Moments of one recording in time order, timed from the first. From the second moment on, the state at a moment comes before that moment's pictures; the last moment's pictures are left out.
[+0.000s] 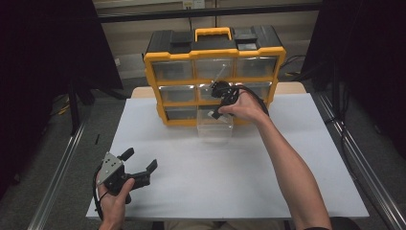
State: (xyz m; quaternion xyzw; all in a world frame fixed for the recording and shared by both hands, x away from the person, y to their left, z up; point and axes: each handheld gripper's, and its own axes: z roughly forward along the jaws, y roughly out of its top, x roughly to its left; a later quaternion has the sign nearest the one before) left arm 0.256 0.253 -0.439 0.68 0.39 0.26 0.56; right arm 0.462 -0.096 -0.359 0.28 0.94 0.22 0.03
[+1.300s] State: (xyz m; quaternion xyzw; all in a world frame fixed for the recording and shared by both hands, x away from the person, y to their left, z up) left arm 0.262 0.251 -0.440 0.68 0.40 0.26 0.56; right arm 0.435 -0.132 -0.373 0.32 0.86 0.38 0.08
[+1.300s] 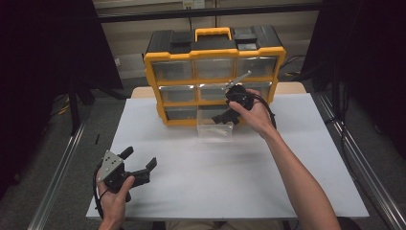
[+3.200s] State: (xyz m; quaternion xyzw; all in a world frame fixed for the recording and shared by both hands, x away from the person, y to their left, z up) left arm 0.259 0.250 -0.444 0.67 0.40 0.27 0.56; right arm 0.293 -0.224 -0.429 0.41 0.70 0.52 0.27
